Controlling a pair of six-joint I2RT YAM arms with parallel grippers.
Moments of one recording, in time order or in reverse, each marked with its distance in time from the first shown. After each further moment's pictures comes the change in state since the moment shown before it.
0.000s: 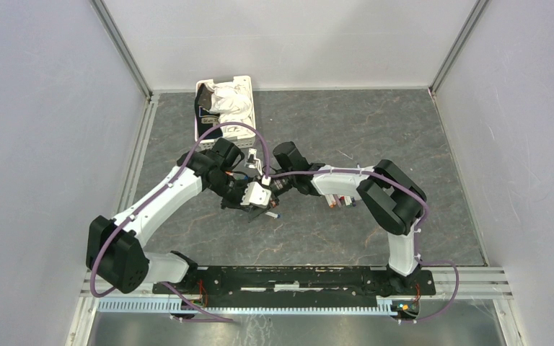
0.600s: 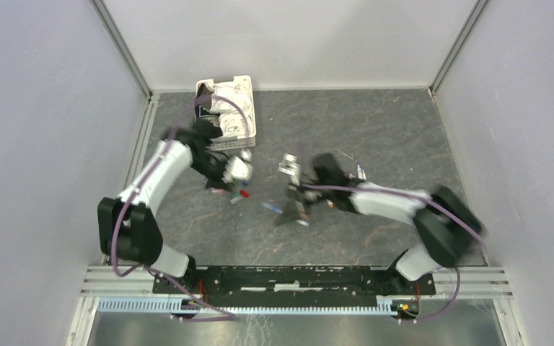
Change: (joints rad) left arm 0.412 0.214 0.269 -0.226 -0.011 0.257; right arm -0.109 -0.544 -0.528 -0.189 0.209 -0.254
